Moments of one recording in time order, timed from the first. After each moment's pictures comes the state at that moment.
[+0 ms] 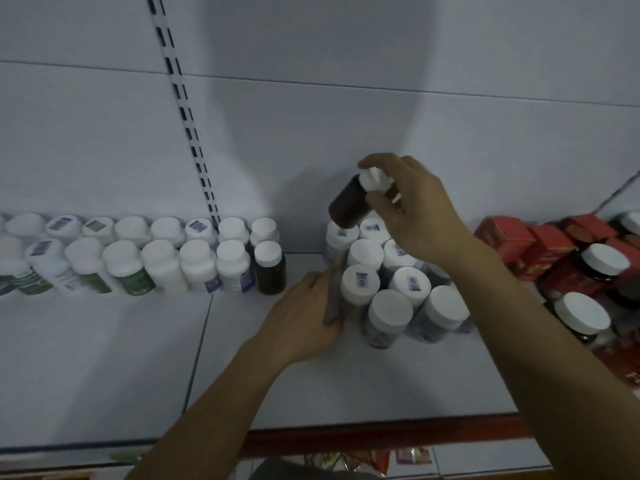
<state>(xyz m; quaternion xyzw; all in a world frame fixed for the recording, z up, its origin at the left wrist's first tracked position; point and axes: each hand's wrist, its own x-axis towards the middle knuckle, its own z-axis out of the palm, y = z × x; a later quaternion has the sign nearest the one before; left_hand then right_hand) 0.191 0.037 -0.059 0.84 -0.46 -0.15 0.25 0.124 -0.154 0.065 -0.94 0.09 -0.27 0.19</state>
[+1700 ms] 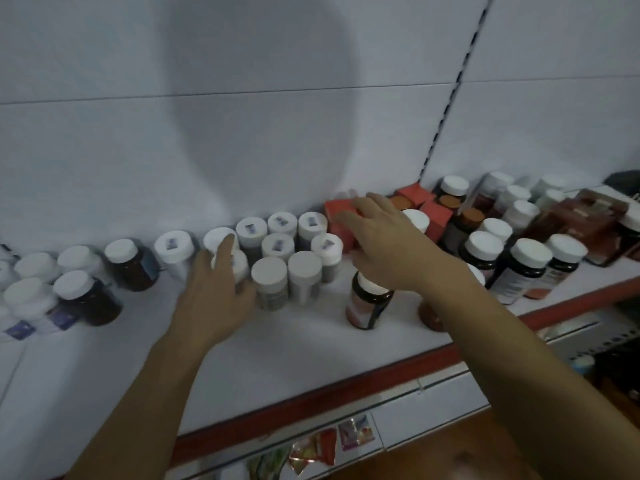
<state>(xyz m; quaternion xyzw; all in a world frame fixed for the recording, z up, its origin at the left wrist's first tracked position) 0.113 -0.079 -0.030 0.89 -0.36 -0.10 0.28 -0.073 -0.280 0.057 -0.98 0.19 -0.04 -0.02</state>
